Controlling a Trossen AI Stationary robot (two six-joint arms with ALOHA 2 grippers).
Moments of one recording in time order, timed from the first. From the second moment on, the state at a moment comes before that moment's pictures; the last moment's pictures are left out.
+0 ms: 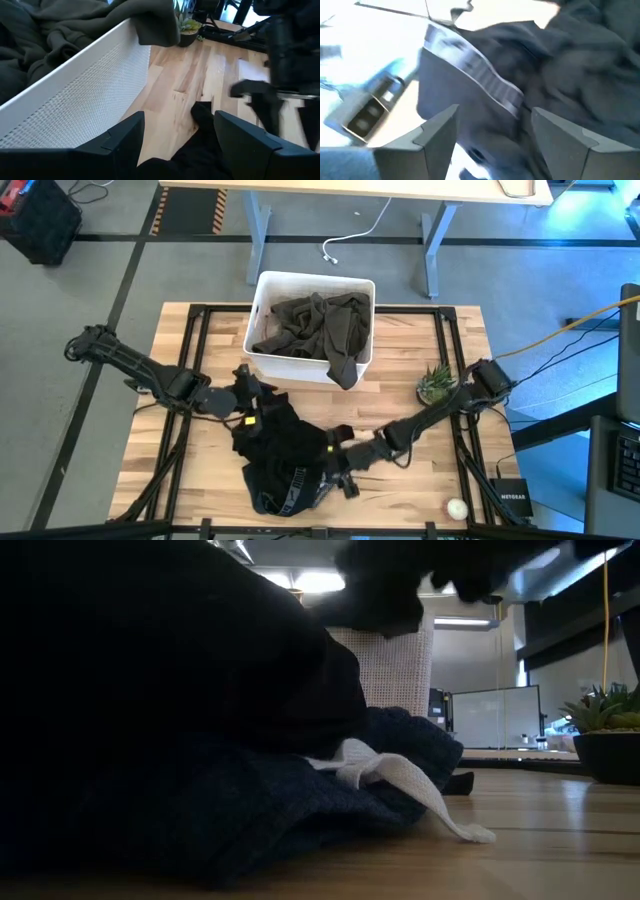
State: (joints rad) left arm -0.43 1.09 0.87 -0.33 -0.64 -0.45; right arm 0.51 1.87 1.04 0.29 0.13 0.11
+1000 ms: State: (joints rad) left arm -0.57 1.09 0.87 -0.40 -0.71 -0.49; right arm 0.56 2.18 1.50 -0.05 0.42 0.33
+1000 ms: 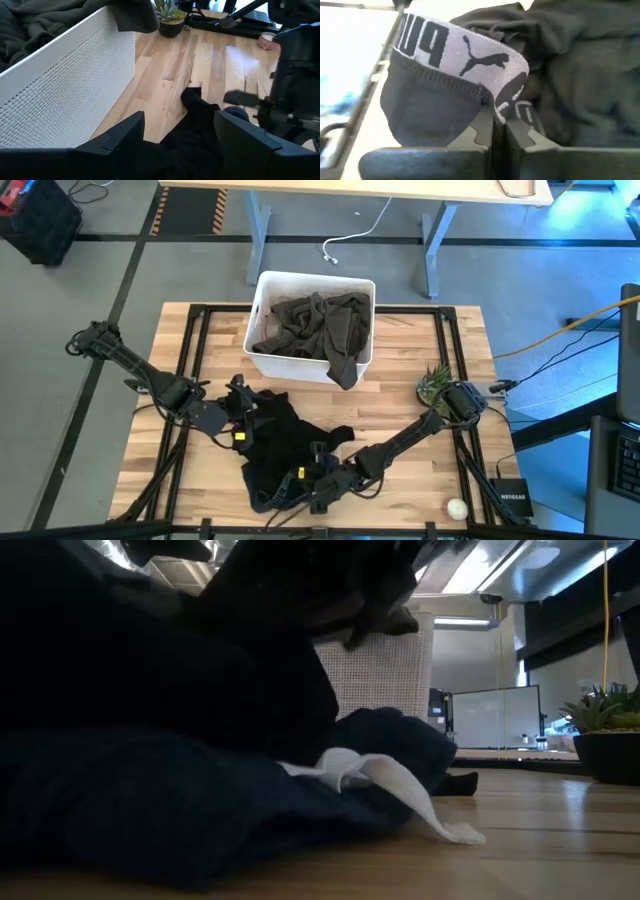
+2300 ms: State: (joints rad) left arm -0.39 1.09 0.87 -0.41 -0.72 -0.36; right arm 0.02 1.65 1.85 0.06 0.94 -0.71
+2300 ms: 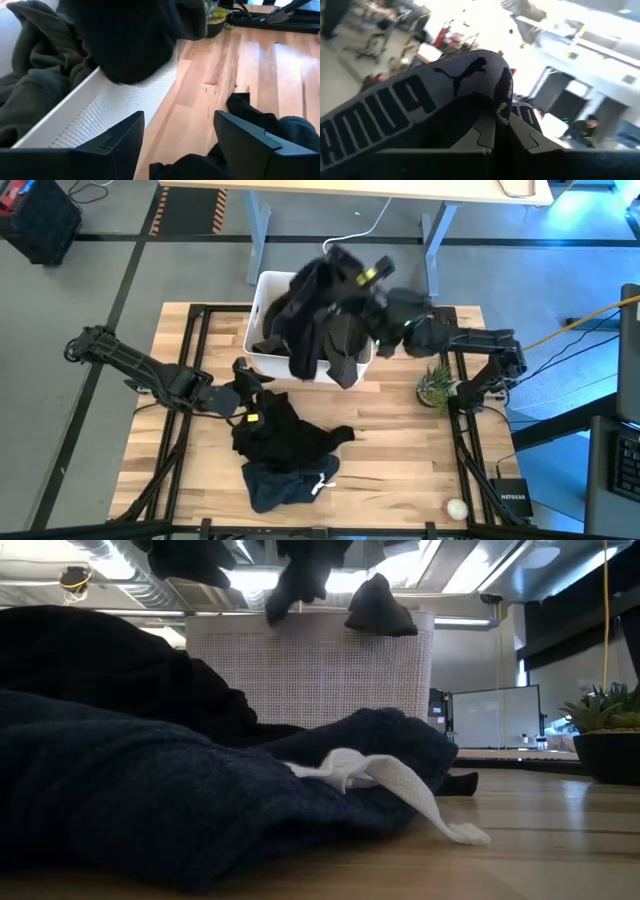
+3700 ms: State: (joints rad) left arm -0.28 1.09 0.87 -0.48 -0.70 -0.39; right arm -0.06 1.49 1.95 -1.02 0.15 -0.27
